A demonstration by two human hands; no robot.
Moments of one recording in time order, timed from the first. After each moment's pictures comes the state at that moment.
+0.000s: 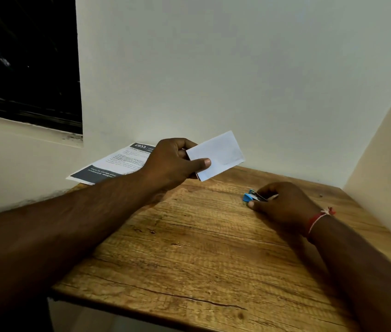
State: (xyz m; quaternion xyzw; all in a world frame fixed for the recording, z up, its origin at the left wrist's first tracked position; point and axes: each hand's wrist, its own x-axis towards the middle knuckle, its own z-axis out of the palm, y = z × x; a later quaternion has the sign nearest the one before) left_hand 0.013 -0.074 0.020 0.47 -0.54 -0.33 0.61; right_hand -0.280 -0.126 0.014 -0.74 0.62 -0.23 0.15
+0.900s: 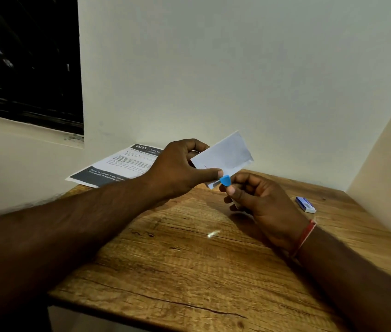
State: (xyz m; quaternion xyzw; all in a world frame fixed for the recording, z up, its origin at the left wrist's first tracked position) left_hand 0.006 -0.060 0.029 0.53 -0.64 -0.18 0.53; right_hand -0.230 -0.079 0.015 -0.69 0.35 -0.42 0.47
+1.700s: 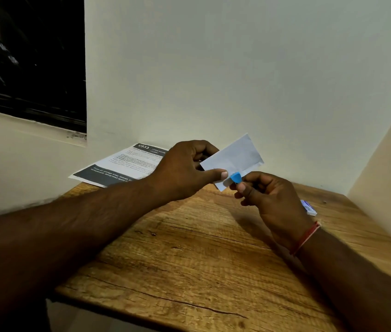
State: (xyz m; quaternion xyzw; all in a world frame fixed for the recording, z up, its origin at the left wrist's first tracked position) left_hand 0.000 -0.057 0.029 0.49 -0.68 -0.15 0.52; right_hand -0.236 -0.090 0.014 -0.72 0.38 -0.47 0.36
